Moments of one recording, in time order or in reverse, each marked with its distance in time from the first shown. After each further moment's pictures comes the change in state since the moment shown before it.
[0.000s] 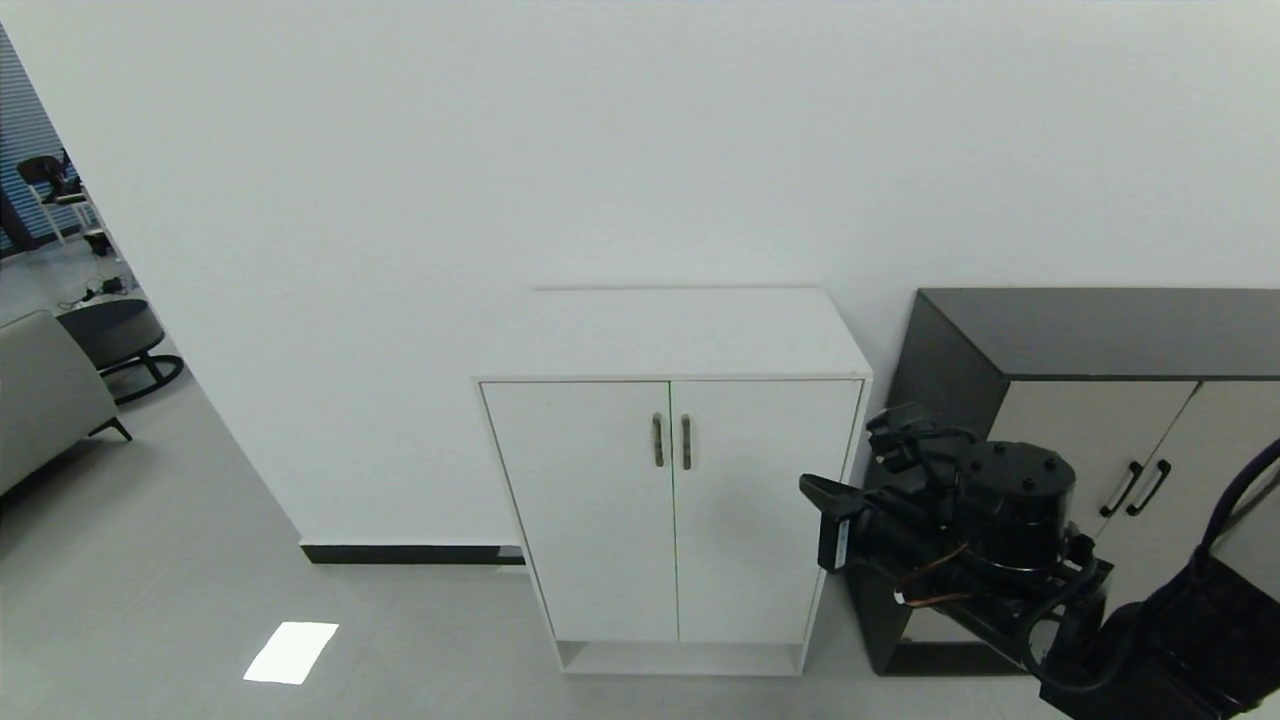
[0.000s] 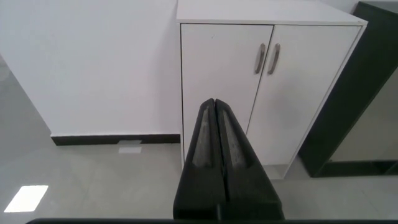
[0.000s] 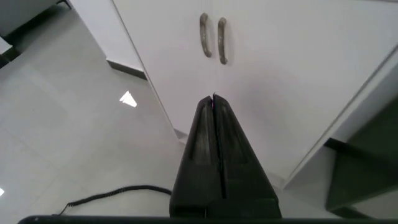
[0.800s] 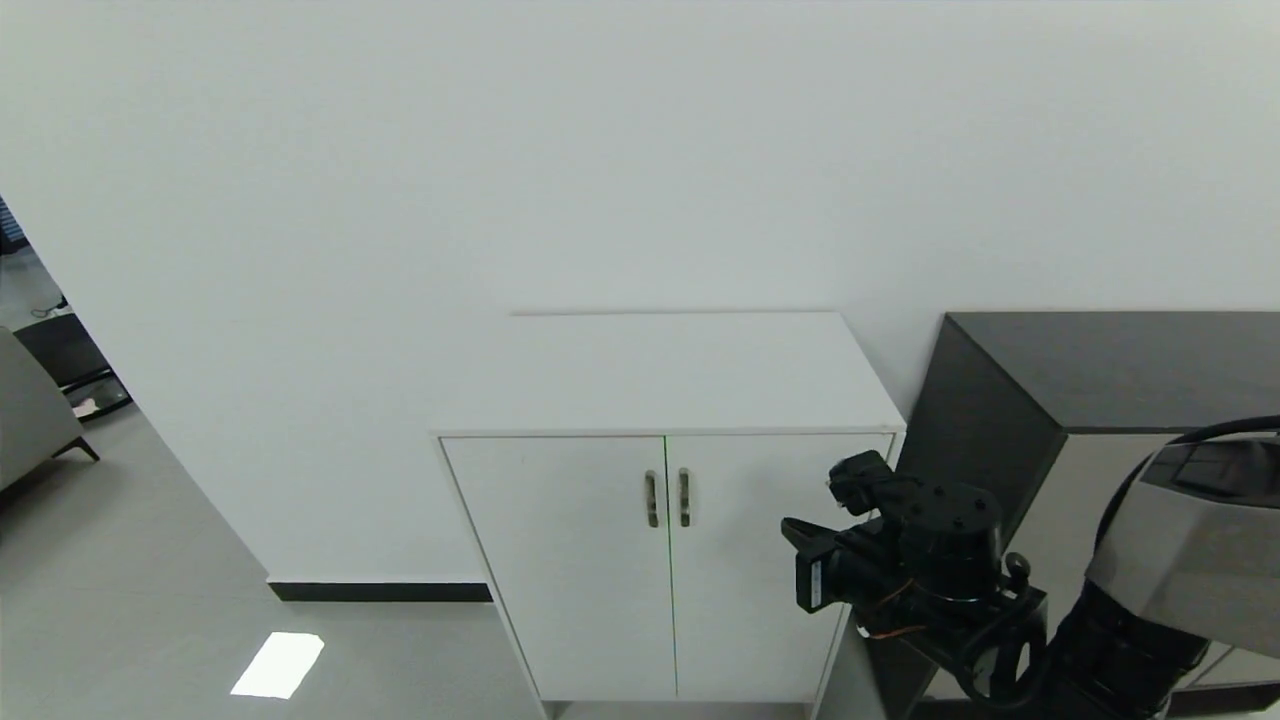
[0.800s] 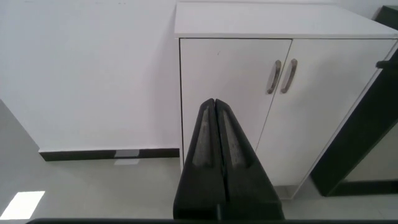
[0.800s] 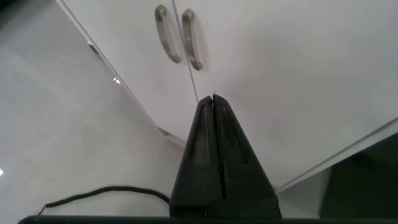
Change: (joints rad) left arm 0.000 0.000 0.000 0.000 0.000 0.000; right arm 0.020 0.171 -0.012 -0.066 0.007 0.000
